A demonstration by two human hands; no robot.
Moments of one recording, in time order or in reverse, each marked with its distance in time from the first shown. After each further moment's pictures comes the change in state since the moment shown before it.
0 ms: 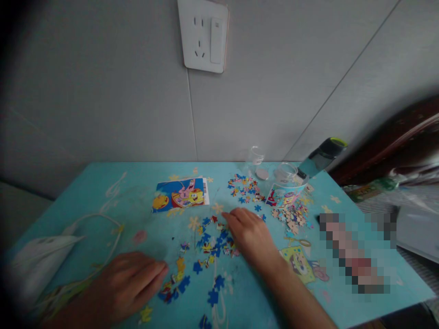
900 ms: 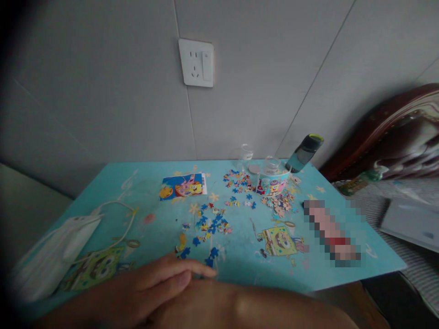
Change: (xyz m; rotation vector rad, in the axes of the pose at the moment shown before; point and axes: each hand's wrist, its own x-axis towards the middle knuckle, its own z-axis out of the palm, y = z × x) left_hand 0.046 0.086 -0.037 -0.664 -0.379 -0.232; right_hand -0.020 -0.132 -0.009 -0.011 0.058 -0.979
